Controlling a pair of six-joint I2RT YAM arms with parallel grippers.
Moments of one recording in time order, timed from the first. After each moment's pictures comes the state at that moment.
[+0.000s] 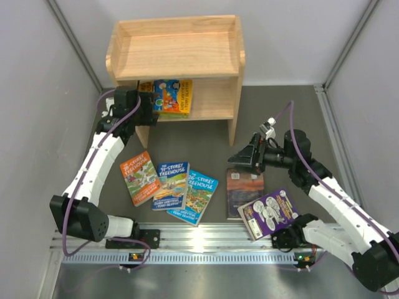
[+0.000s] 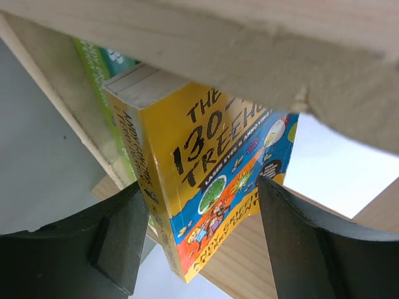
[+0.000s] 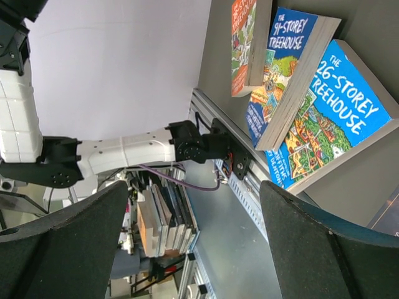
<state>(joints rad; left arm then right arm) -0.20 1.34 1.33 -0.53 -0.10 -1.63 0.44 0.90 0.71 -0.14 -0.75 1.04</state>
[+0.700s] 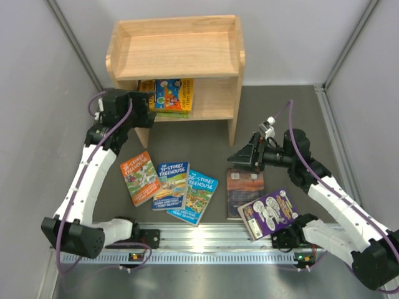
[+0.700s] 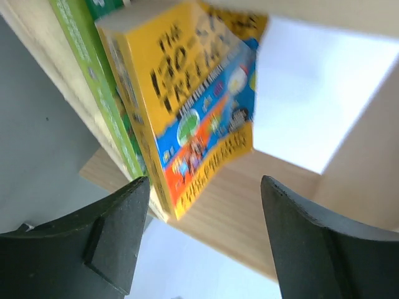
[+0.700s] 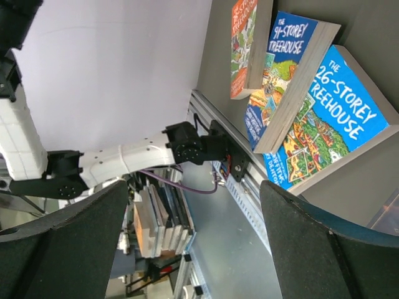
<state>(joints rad) -0.20 1.23 1.33 -0.56 -0.06 -1.61 0.44 0.92 0.71 -0.11 -0.75 1.03</state>
